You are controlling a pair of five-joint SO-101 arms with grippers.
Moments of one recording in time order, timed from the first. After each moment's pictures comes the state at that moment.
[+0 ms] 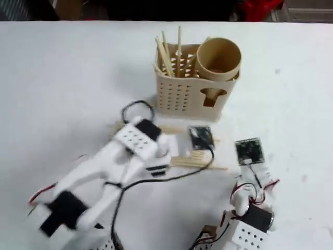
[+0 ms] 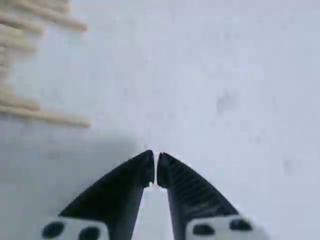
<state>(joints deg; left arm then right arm) 31.9 -5.8 32.4 68.1 -42.7 24.2 -102.9 96.0 66.7 35.6</state>
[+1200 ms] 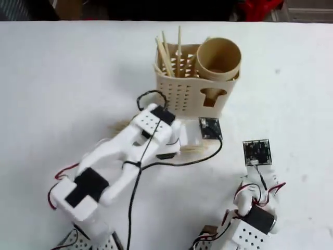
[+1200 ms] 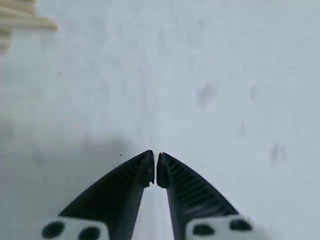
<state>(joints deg) 30.7 10.5 17.8 68.4 -44.9 26.8 -102.9 96.4 66.2 35.6</state>
